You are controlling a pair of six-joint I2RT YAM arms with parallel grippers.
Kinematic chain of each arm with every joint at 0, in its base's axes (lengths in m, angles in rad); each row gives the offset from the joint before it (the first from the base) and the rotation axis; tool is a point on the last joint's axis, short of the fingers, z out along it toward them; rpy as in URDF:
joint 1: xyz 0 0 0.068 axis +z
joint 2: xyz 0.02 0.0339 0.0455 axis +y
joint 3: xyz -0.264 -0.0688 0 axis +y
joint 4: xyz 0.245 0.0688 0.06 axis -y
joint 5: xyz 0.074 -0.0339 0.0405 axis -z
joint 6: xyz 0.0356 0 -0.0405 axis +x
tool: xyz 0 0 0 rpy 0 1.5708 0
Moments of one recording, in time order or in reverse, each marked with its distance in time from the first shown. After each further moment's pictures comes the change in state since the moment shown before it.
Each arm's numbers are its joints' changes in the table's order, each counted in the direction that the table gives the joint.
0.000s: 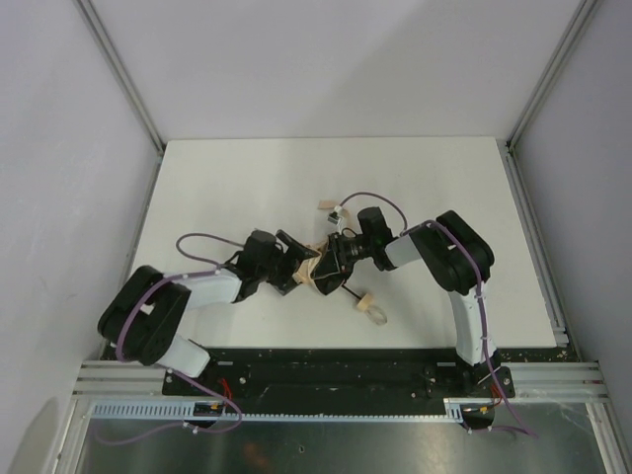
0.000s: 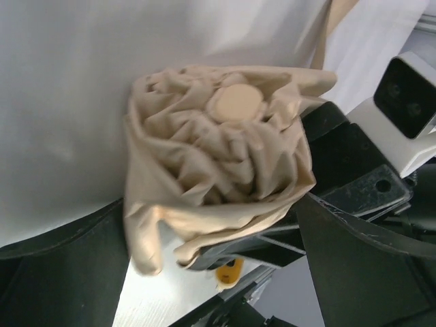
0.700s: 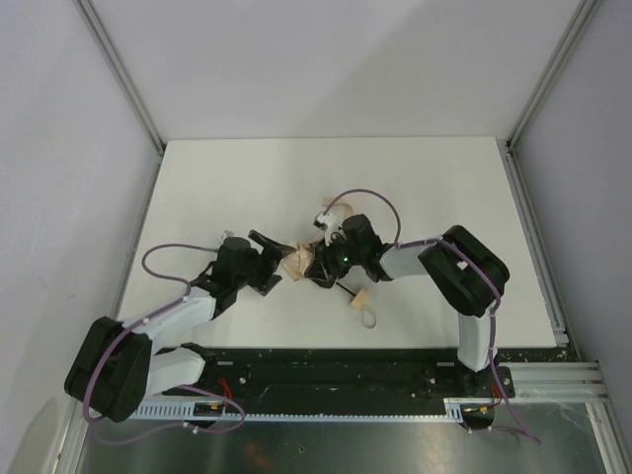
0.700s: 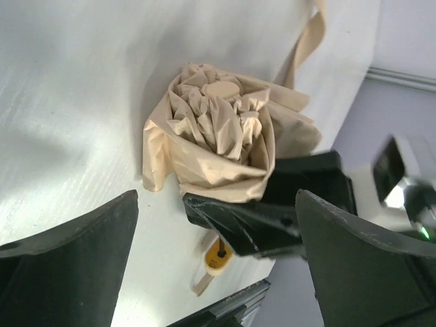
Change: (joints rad) left arm 0.087 -0.280 0.094 -0.119 -0.082 0.008; right arm 0.188 -0.210 0.066 -0.160 0.575 -0.427
